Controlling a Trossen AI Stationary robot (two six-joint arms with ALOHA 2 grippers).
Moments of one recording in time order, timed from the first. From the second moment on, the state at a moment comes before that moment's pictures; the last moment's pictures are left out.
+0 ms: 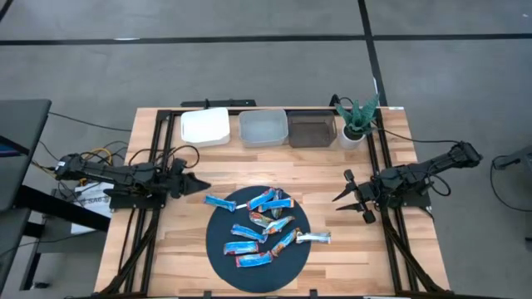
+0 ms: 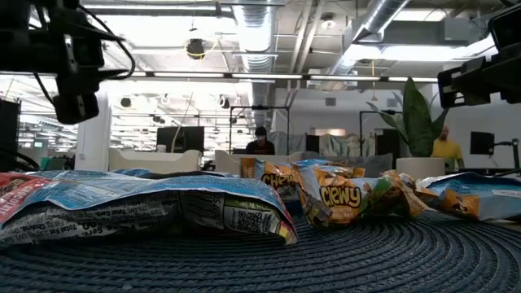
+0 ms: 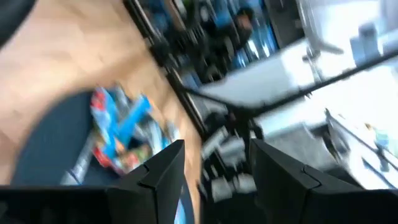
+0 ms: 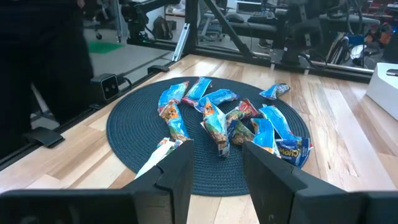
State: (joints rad) left arm -0.18 0.19 0.04 0.15 -0.14 -1.12; right arm 0.35 0.20 0.02 -0.02 -0.03 -0.11
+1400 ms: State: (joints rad) left arm -0.18 0.64 0.46 0.07 -0.43 -0.99; right arm 0.27 0.20 0.02 0.78 0.18 0.88
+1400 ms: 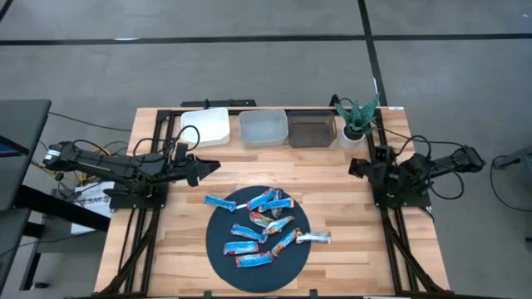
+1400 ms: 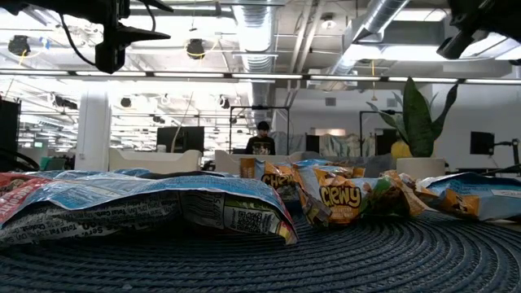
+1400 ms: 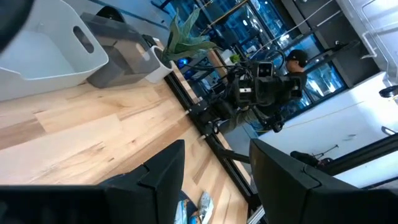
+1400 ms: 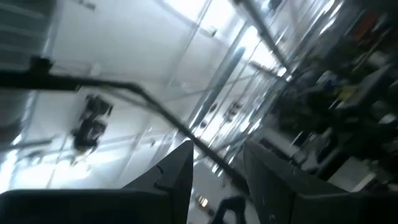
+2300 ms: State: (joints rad) left arm -0.18 0.63 0.46 0.04 -0.43 -0.98; right arm 0.26 0.20 0.02 0.78 0.32 0.81
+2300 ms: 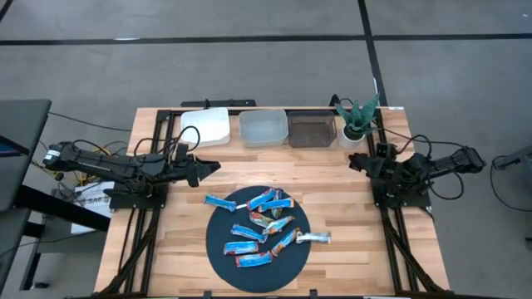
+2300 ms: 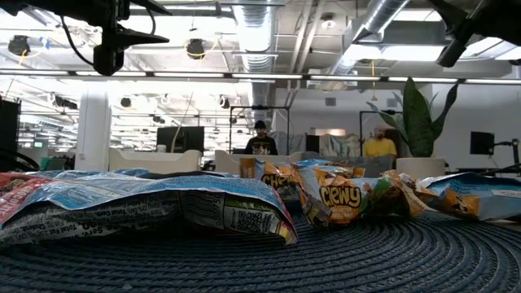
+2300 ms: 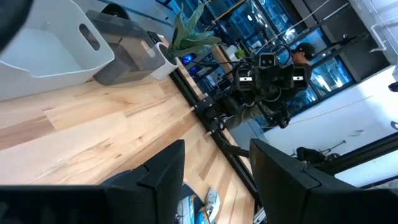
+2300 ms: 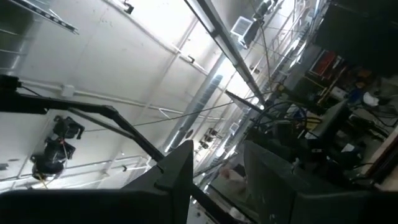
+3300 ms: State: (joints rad) left arm -0.17 0.96 0.75 -0.63 -0.15 -0.78; right arm 0.26 0.89 0.74 -0.40 0.28 0.57
